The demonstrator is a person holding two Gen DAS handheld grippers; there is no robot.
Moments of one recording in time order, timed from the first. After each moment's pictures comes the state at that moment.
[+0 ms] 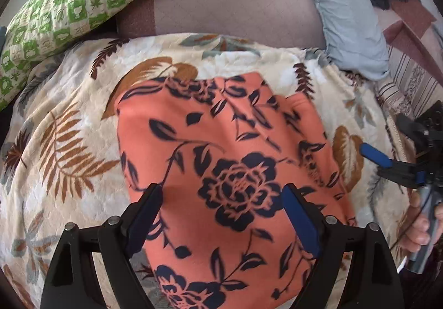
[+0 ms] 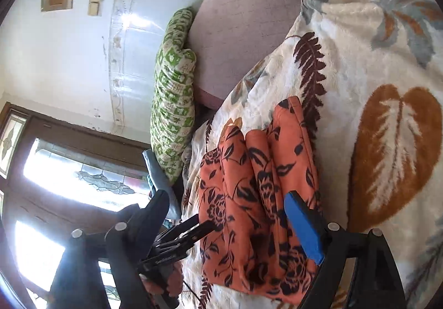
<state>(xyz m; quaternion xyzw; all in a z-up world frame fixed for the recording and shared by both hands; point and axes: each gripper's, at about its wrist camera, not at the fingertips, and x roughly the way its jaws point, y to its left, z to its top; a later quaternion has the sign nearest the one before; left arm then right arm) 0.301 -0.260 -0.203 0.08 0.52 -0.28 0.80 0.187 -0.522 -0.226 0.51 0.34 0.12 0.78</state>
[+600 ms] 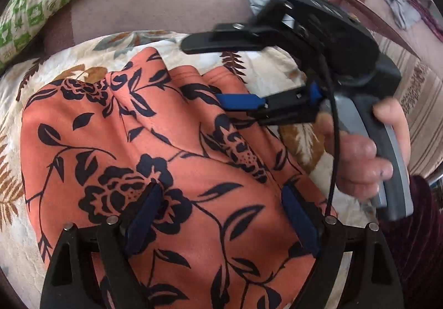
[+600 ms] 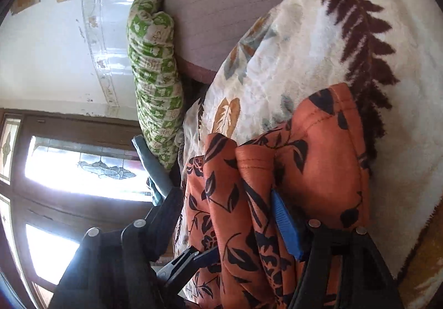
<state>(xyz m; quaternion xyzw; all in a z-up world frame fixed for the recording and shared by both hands) 0.244 -0.304 -0.254 0.10 0.47 -0.42 0.77 0.289 -0.492 -0.282 0.51 0.42 0.20 0.72</state>
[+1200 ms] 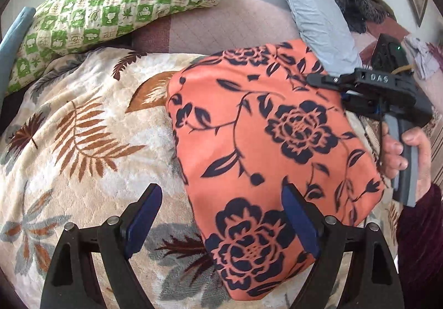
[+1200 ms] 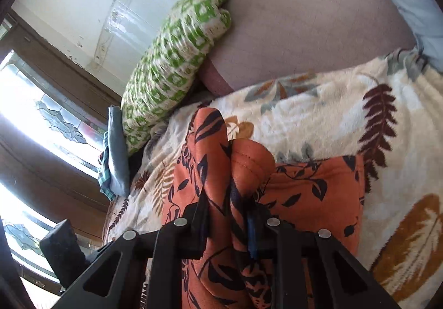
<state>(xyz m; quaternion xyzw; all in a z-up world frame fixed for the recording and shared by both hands) 0.250 -0.182 -0.211 0.04 0.45 -0.31 0.83 0.266 -0.456 -0.175 0.30 0.40 0.10 0.86</state>
